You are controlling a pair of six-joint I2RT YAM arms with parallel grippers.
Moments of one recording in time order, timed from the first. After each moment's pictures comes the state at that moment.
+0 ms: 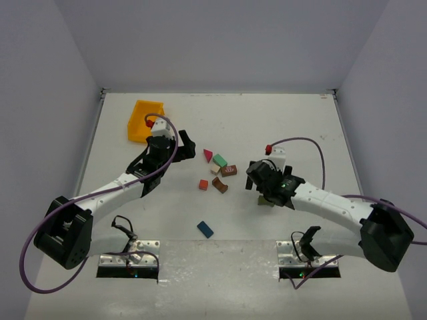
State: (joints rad) left arm -0.47 1.23 0.63 0.22 -0.27 -0.52; right arm 0.81 1.19 0.60 -0.41 0.64 0.79
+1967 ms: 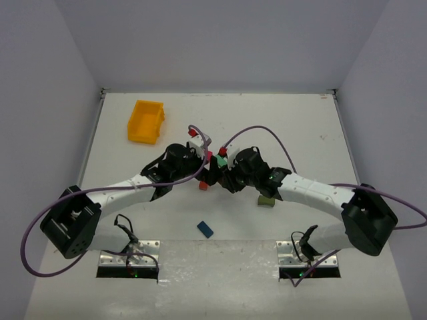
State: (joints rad) left arm -0.65 1.32 0.63 0.29 0.23 -0.25; right arm 0.80 1.37 0.71 -0.06 -0.08 0.10
